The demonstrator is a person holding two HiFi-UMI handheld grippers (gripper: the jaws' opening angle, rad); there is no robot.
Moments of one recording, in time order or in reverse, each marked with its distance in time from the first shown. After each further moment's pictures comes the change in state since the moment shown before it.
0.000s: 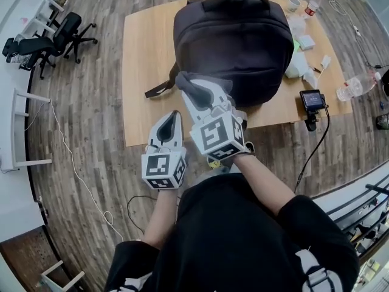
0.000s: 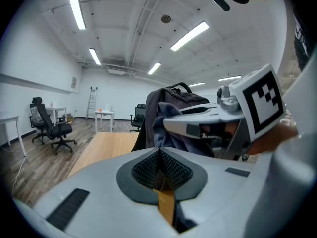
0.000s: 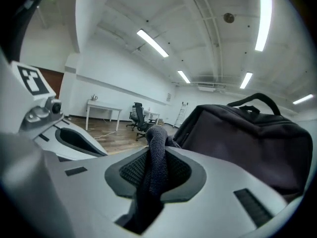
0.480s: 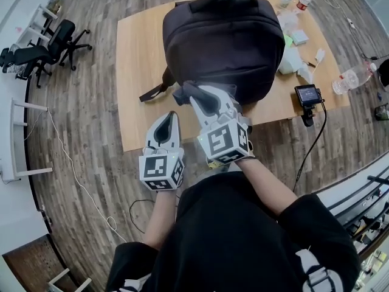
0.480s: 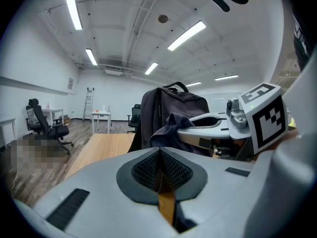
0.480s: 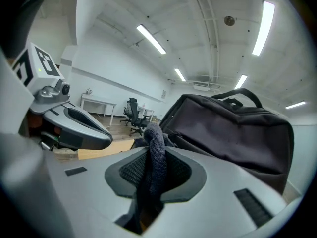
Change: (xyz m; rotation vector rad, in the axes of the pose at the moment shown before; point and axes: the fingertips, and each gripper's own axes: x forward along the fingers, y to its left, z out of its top) left arm 0.006 -0.007 0.002 0.021 -0.002 -0.024; right arm -0.022 -0.010 -0.036 -0.019 0.052 -0.046
